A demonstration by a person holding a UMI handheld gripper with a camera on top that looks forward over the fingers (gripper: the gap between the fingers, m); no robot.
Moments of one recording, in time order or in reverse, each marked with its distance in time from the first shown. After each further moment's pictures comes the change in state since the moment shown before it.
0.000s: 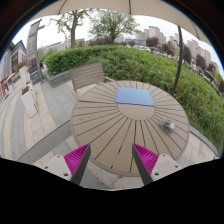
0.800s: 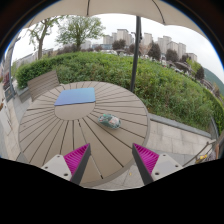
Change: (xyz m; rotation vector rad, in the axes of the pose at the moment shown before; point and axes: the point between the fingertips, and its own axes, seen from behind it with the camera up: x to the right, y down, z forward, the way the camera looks) arm 0.260 0.054 0.045 0.071 0.313 0.173
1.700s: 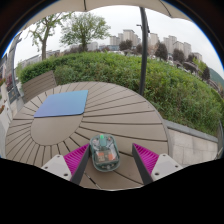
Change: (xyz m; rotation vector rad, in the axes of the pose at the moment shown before) arm 0.016 -0.064 0.205 0.015 -0.098 -0.006
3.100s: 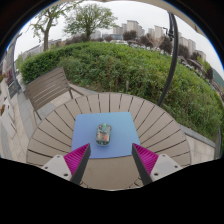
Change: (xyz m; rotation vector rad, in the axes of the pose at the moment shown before) arm -0.216 -0.151 0.023 -0.138 -0.001 -0.040
